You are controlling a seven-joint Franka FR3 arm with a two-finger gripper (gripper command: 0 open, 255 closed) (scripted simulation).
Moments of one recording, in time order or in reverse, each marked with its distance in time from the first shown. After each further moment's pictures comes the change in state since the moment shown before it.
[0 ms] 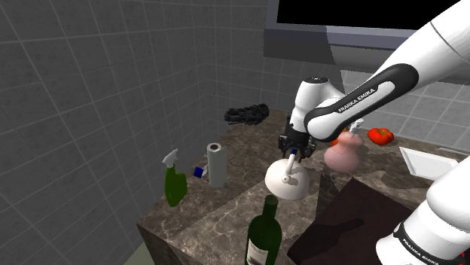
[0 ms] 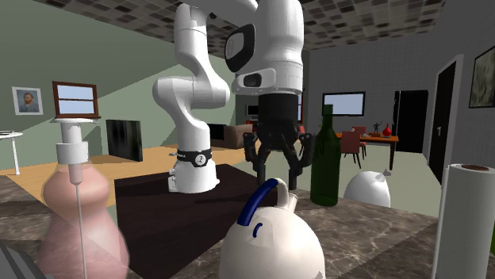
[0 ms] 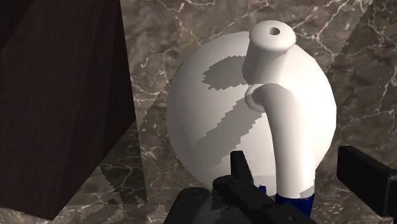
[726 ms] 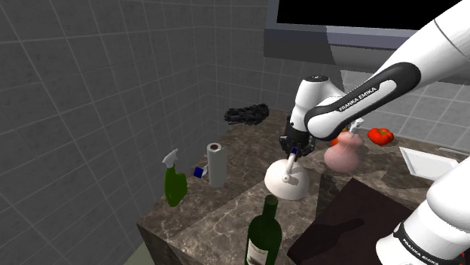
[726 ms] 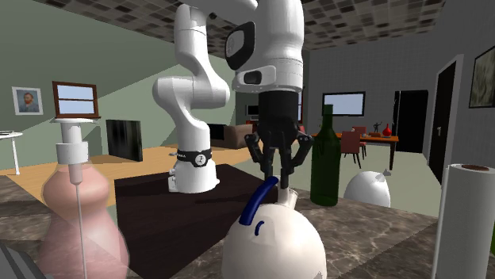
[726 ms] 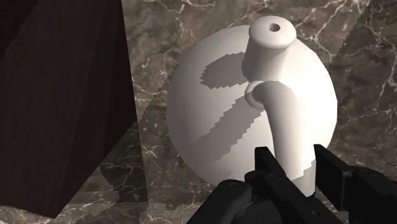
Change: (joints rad) arm 0.004 -0.014 -0.001 0.002 0.009 -0.015 -0.005
